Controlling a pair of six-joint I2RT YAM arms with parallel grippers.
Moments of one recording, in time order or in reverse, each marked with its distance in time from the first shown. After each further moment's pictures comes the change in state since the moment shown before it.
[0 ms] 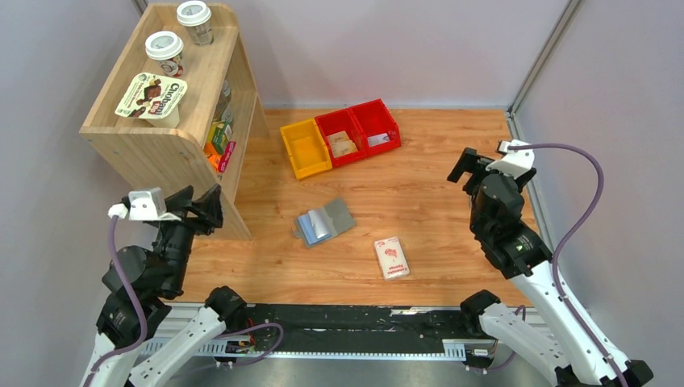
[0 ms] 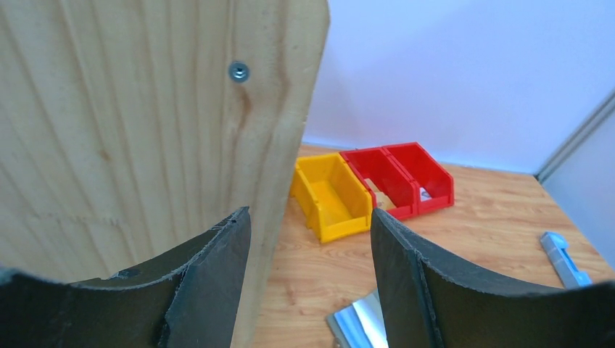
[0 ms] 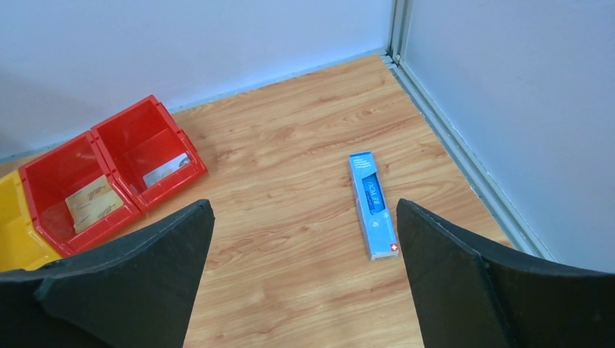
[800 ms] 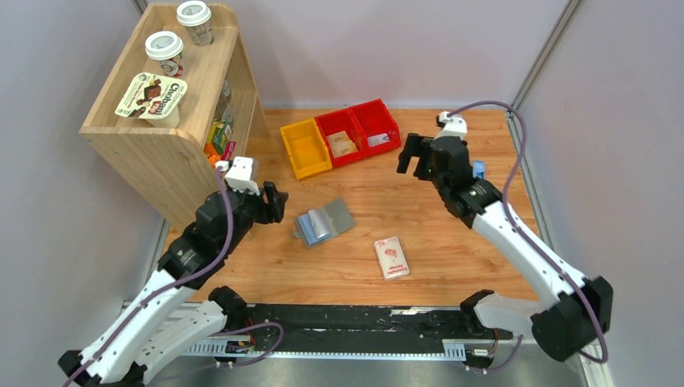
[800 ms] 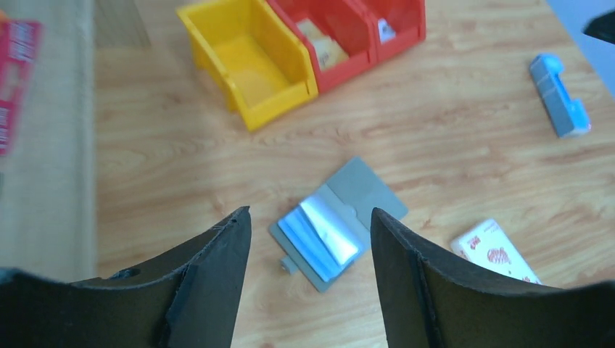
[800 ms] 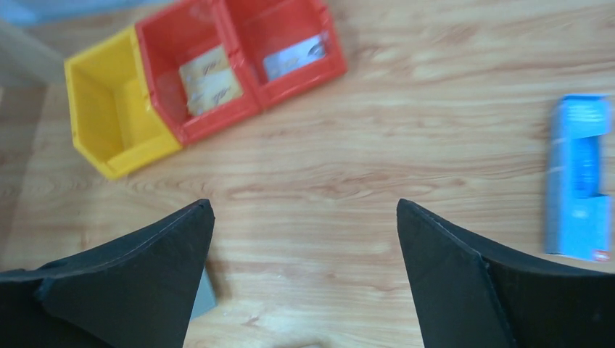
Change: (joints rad) left arm 0.000 0.375 -0.136 0.034 0.278 -0.154; right arm 0.003 0.492 0.185 -0.018 -0.480 0.200
